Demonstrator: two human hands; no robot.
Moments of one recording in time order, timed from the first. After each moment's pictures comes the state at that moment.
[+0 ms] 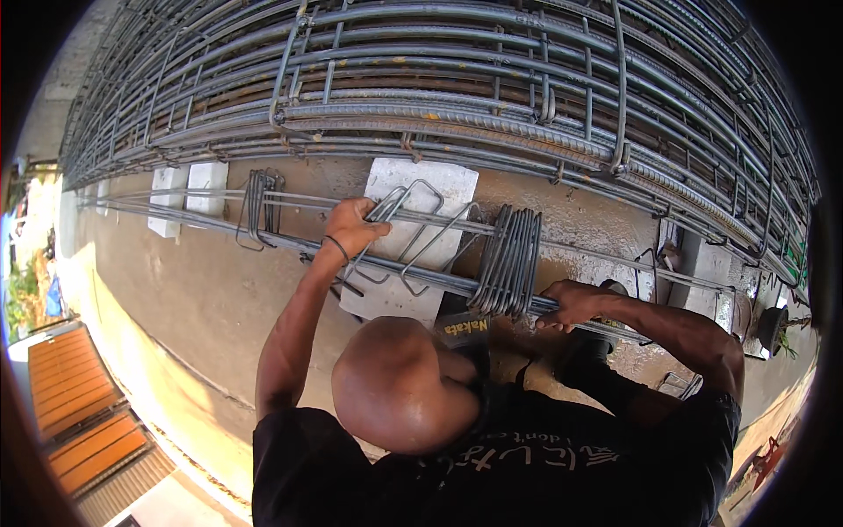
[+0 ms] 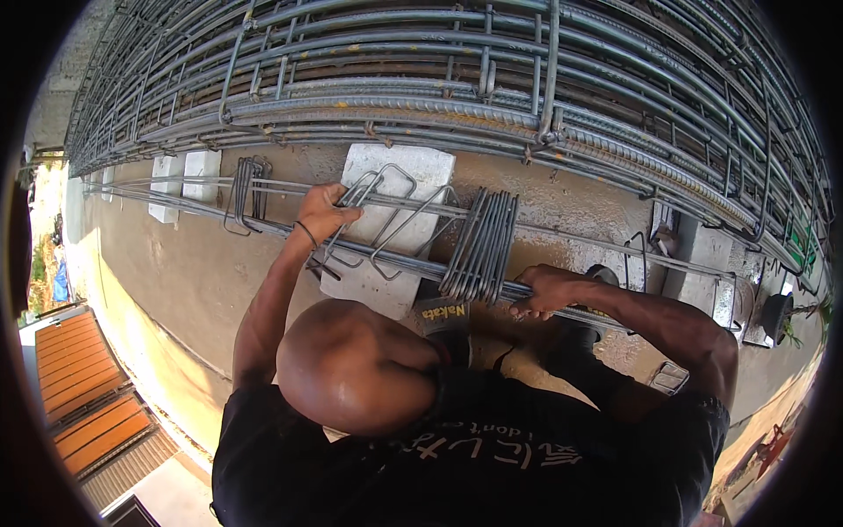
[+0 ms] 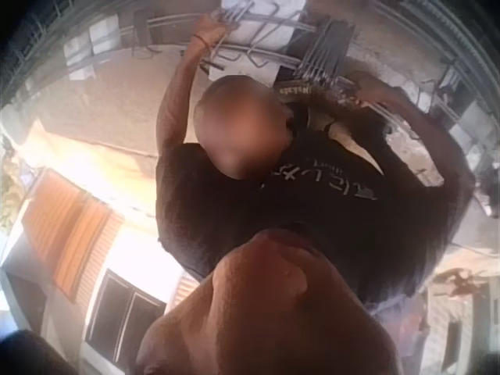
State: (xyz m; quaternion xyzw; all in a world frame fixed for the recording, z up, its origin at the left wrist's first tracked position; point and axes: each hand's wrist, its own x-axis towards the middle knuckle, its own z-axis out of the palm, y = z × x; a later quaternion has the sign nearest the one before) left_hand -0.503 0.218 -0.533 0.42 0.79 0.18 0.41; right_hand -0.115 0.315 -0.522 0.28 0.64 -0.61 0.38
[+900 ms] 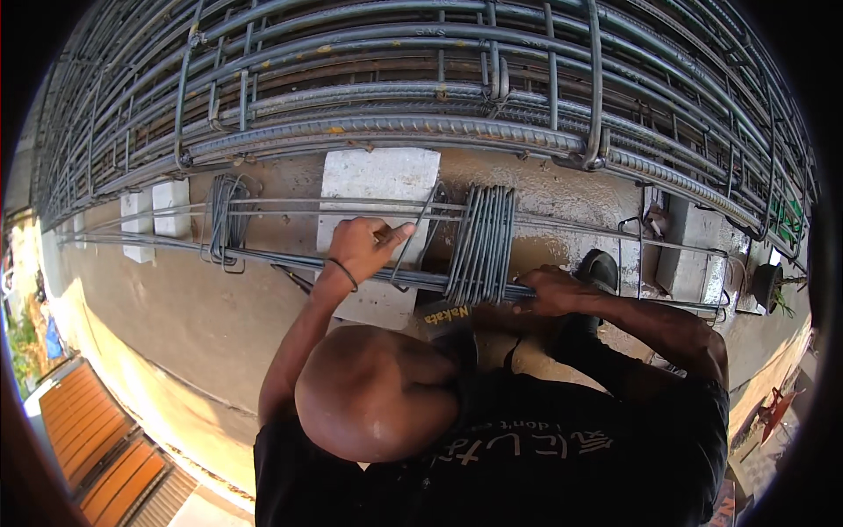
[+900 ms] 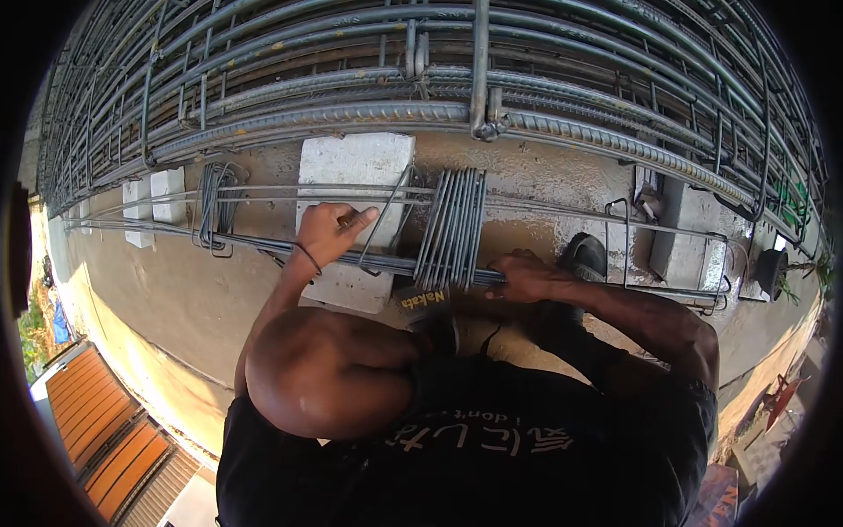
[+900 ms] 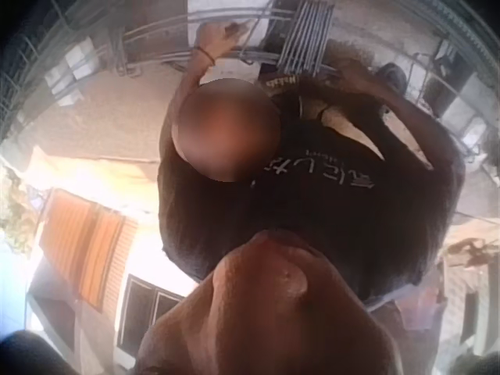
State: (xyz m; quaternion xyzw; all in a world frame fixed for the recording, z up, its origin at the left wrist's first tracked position) left_hand -0.428 0.221 -0.531 0.57 0.75 0.13 0.31; right_hand -0.108 0.295 -0.533 0.30 0.75 -0.50 0.31
